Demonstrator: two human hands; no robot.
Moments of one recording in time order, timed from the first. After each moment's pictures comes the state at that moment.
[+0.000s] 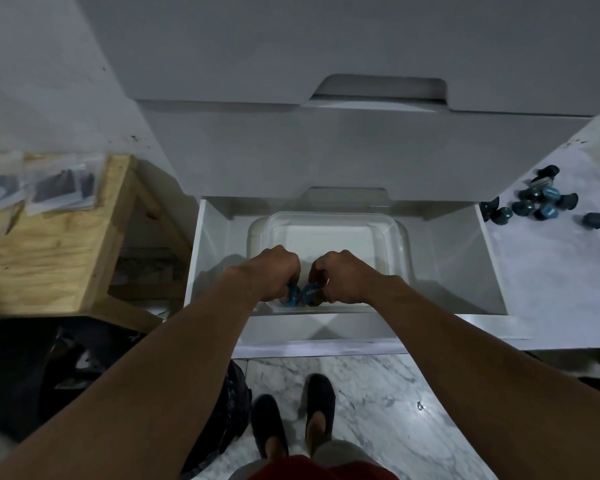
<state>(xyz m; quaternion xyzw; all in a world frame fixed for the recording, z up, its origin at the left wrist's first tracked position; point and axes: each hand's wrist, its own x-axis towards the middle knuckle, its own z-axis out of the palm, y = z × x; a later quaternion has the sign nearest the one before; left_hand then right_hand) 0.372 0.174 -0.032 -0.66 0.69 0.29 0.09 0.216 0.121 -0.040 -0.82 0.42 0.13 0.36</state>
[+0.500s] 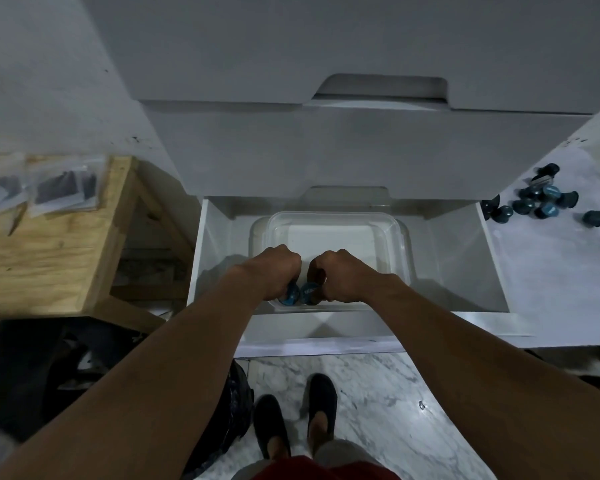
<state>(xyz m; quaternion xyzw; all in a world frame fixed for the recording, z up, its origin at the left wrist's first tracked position) 0.372 0.174 -0.027 -0.65 0.71 0.26 0.11 0.223 0.123 -0.039 -0.83 0.41 0.12 0.36</state>
